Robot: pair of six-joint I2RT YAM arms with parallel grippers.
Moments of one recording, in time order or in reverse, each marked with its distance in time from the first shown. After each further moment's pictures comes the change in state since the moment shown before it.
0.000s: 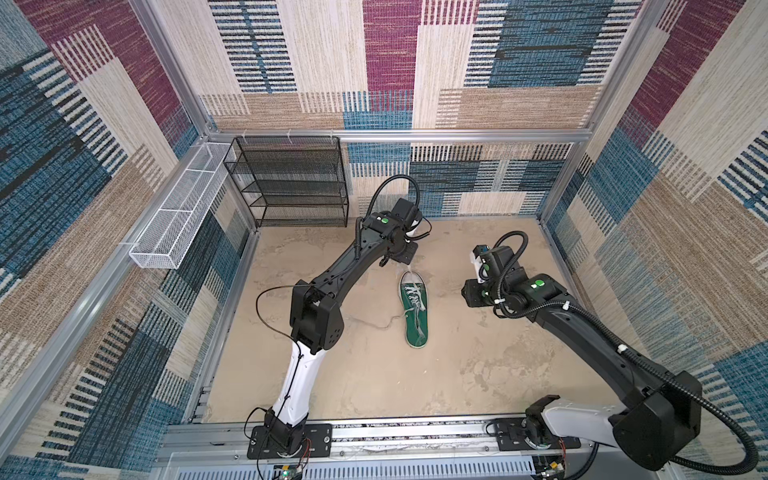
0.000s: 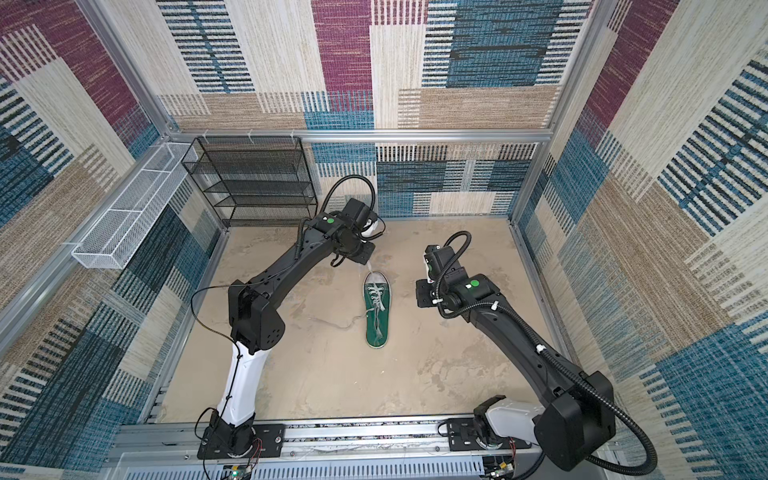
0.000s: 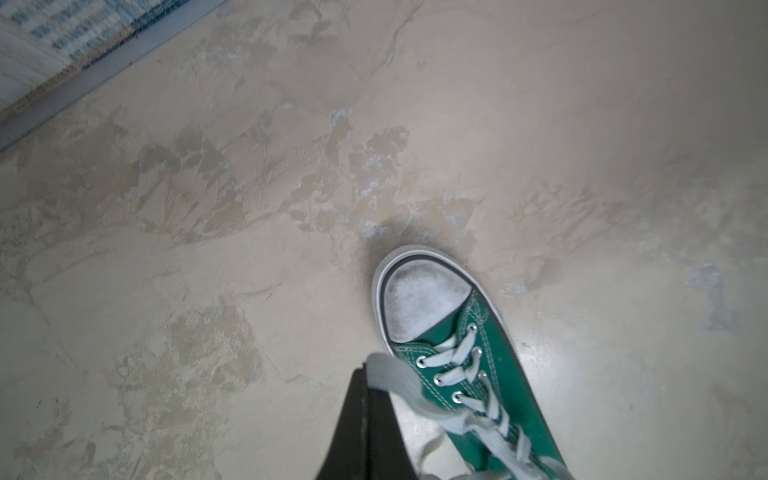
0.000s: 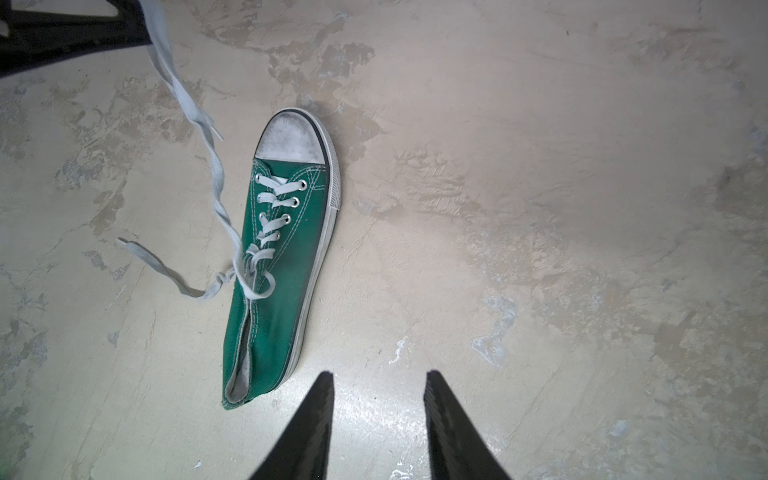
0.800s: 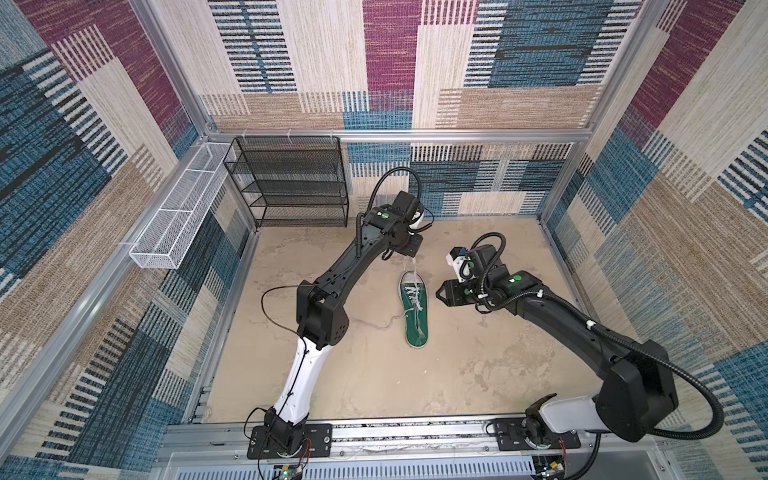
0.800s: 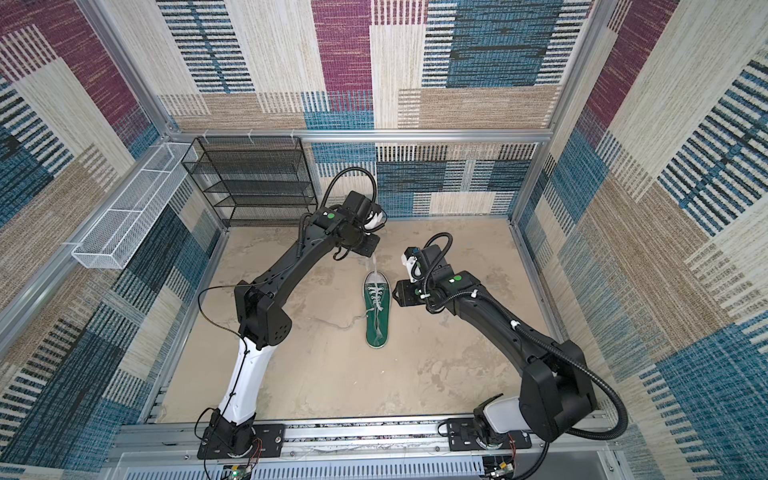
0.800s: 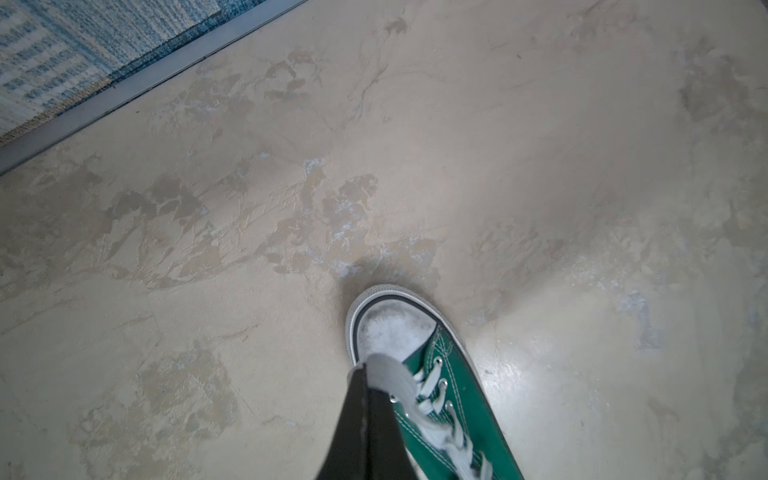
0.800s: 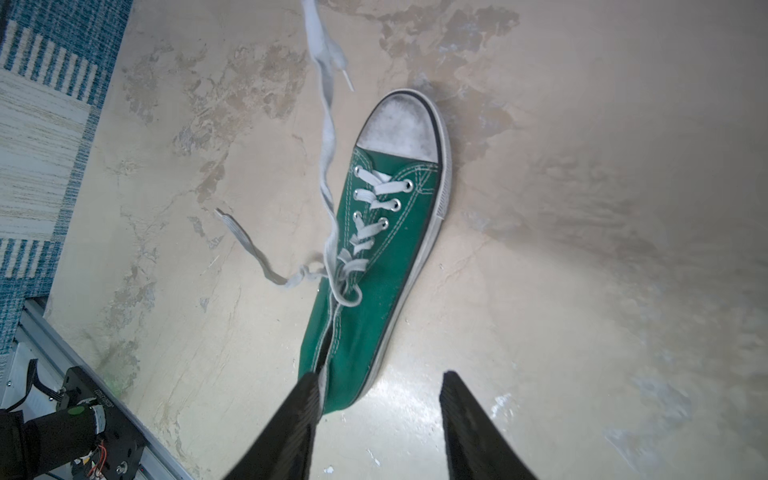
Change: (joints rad) left arm -0.013 0.080 0.214 -0.019 0.088 -0.013; right arm 0.032 0.169 -0.021 0.224 -0.280 -0.029
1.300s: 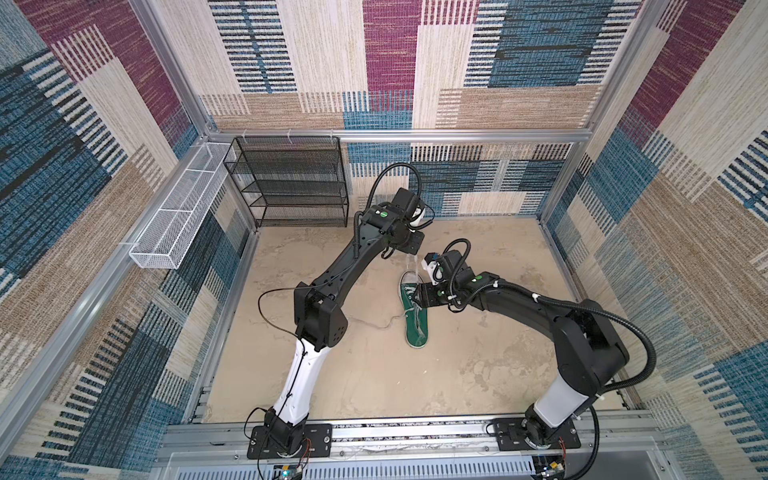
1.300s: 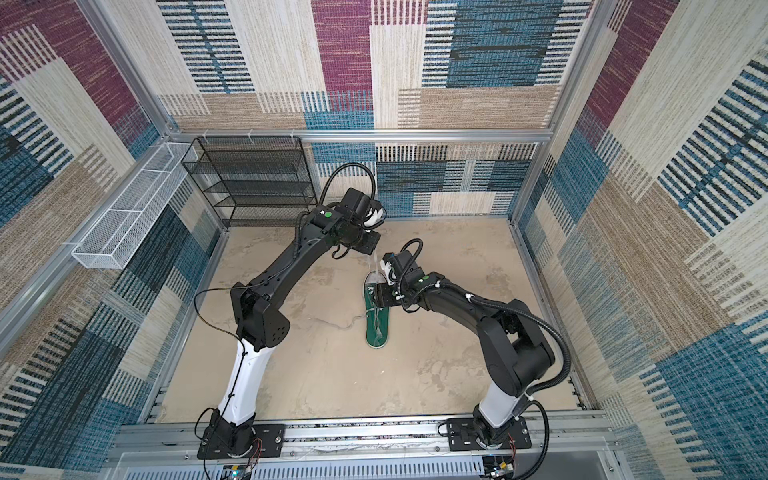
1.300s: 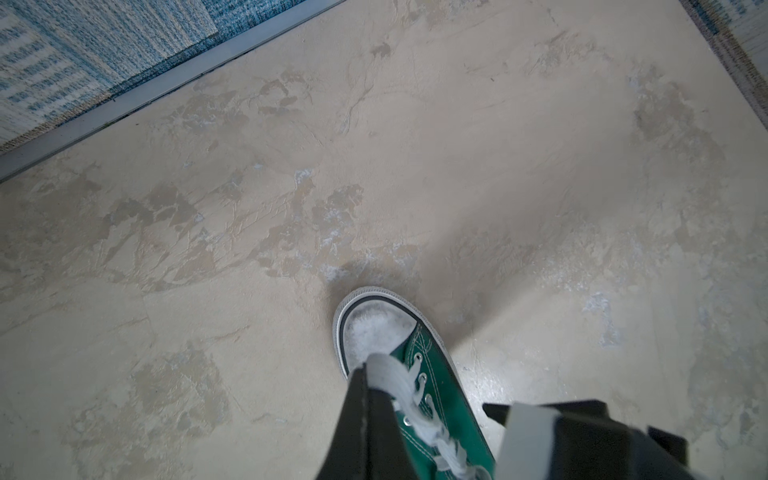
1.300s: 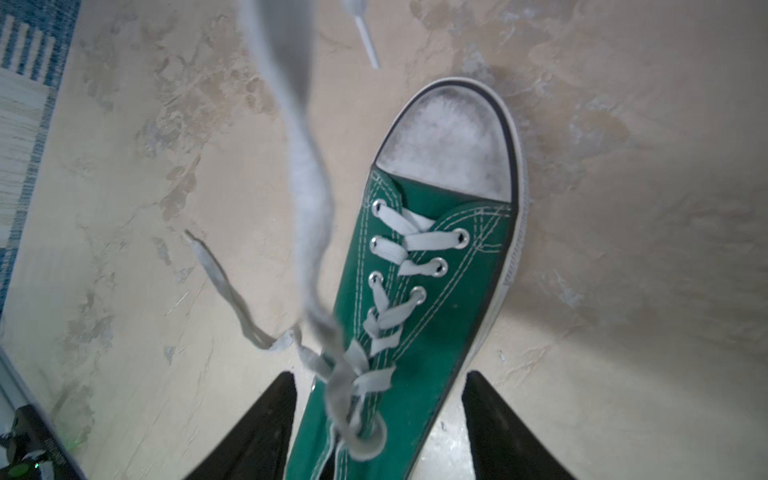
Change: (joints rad) left arm -0.001 -0.036 -0.016 0.000 0.014 -0.016; right arm 0.066 0.288 0.042 0.205 0.050 0.066
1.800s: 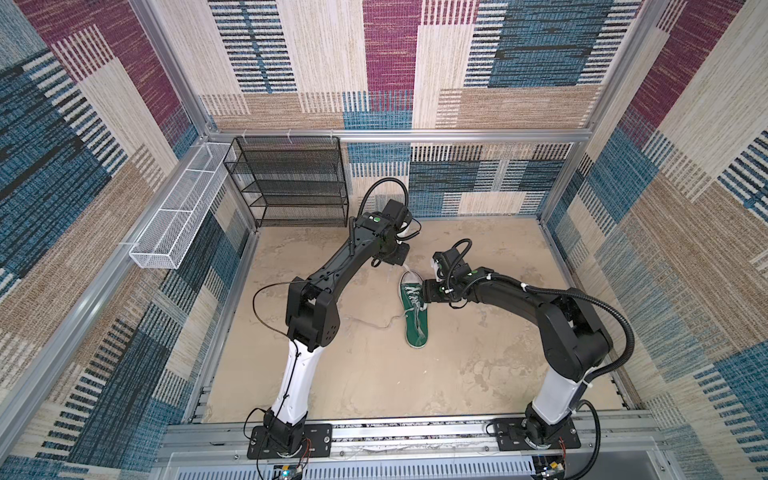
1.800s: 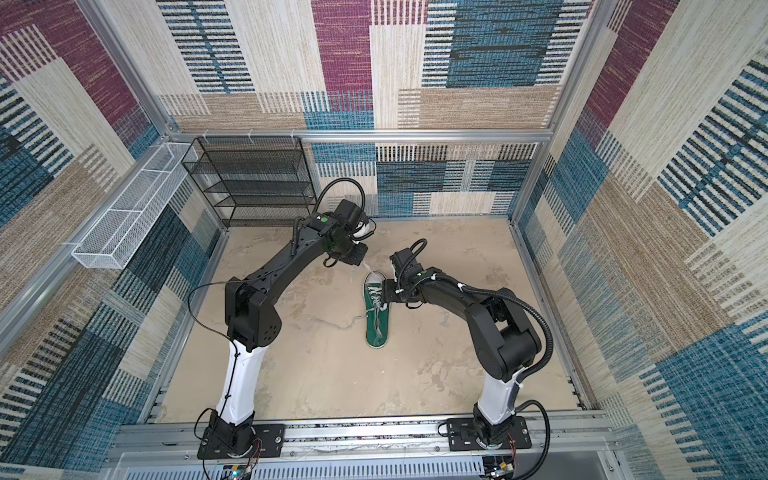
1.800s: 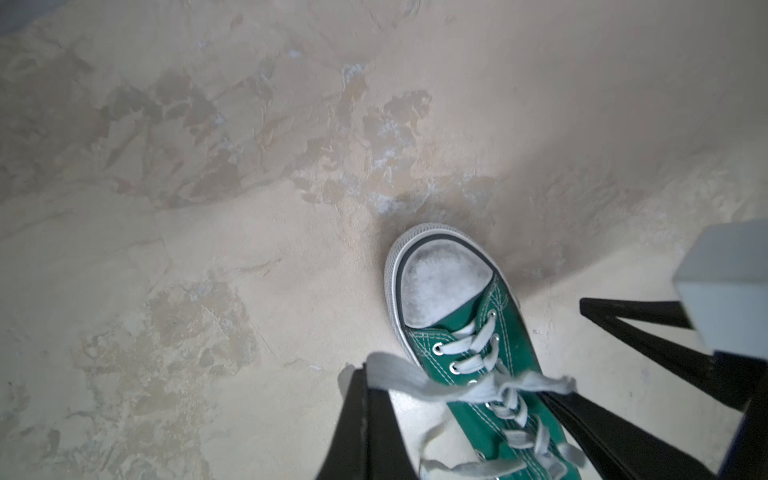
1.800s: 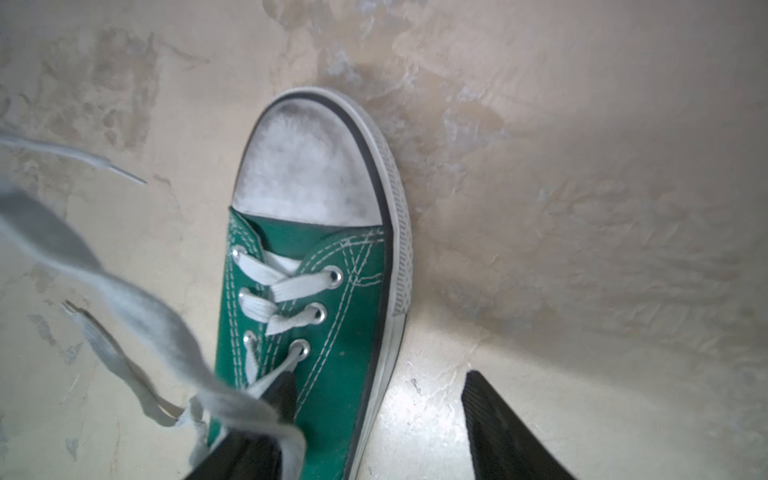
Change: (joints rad) left arm 0.053 -0.041 -0.254 0.019 -0.021 0.000; right arm -0.045 0.084 0.043 -0.054 0.106 0.054
